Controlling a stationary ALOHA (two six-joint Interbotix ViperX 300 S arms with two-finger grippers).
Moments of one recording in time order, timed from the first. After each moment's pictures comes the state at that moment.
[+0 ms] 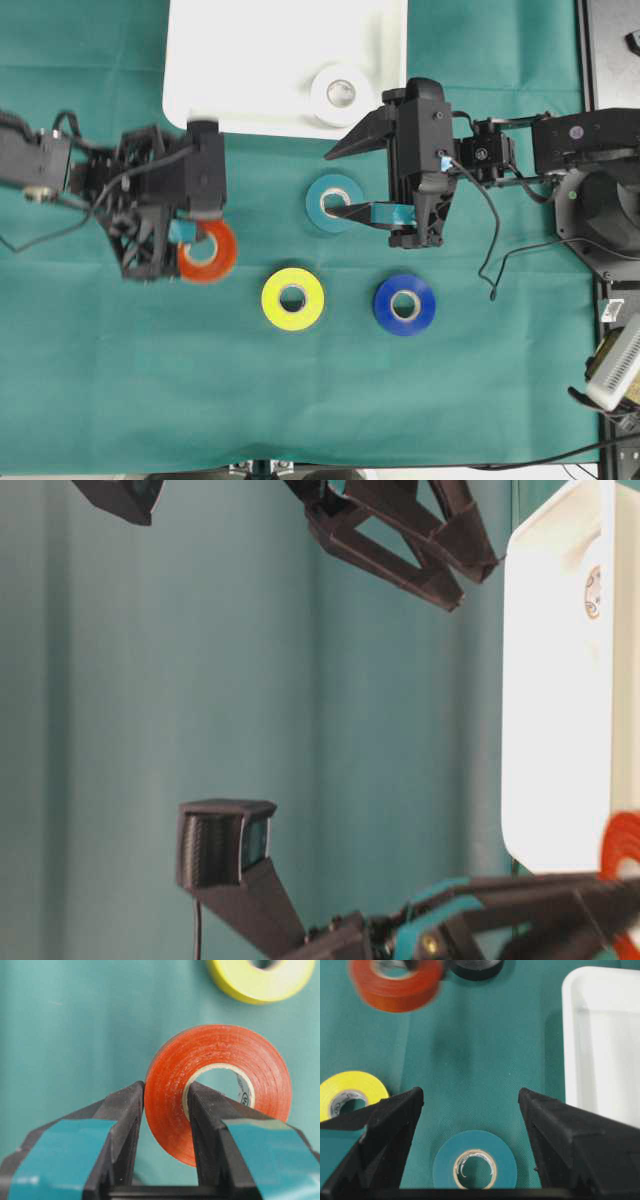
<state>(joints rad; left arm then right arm) -0.07 -0.06 0.62 -0.02 0.39 -0.14 0.02 -0.29 0.85 -0.04 -0.02 0.19</state>
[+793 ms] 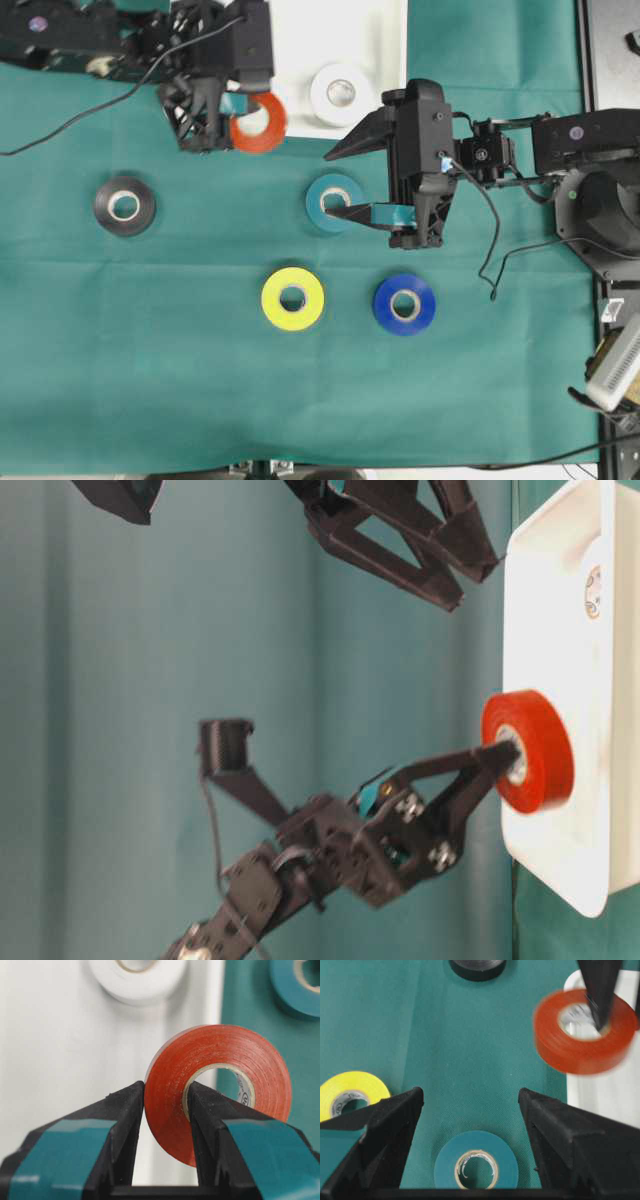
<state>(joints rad) 0.23 0.08 0.43 -0.02 0.35 0.22 0.03 -0.29 0.85 -0.04 -0.03 0.19</state>
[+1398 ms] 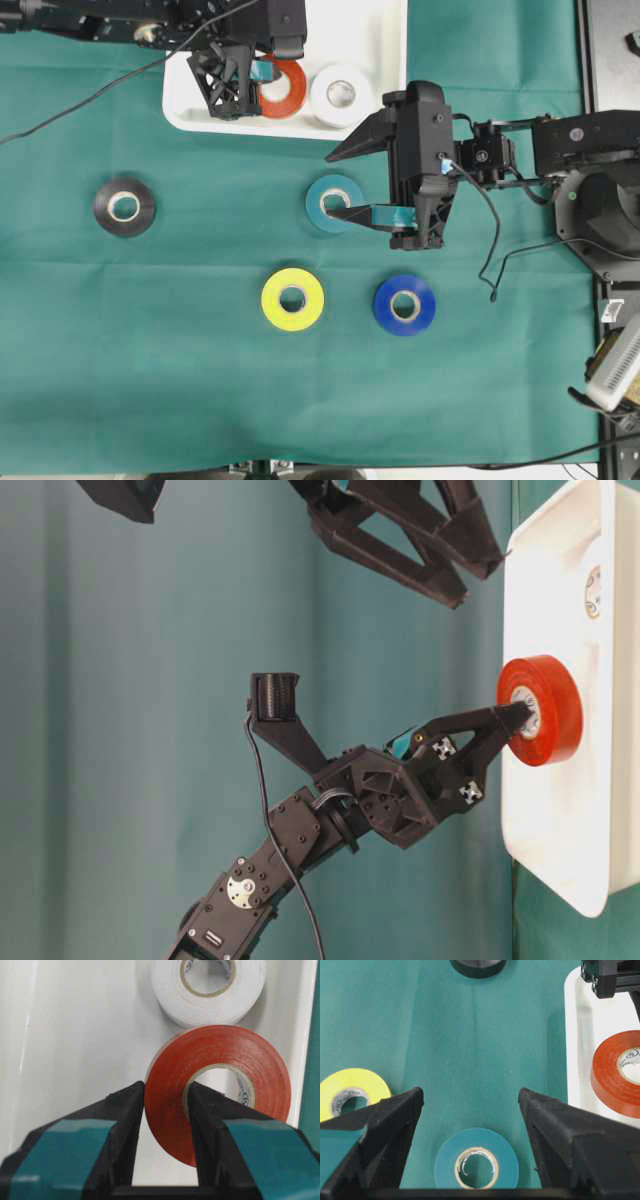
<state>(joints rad) 0.31 0.21 0.33 -0.02 0.34 0.28 0.03 -0.29 0.86 -0.04 -0.03 0.19</state>
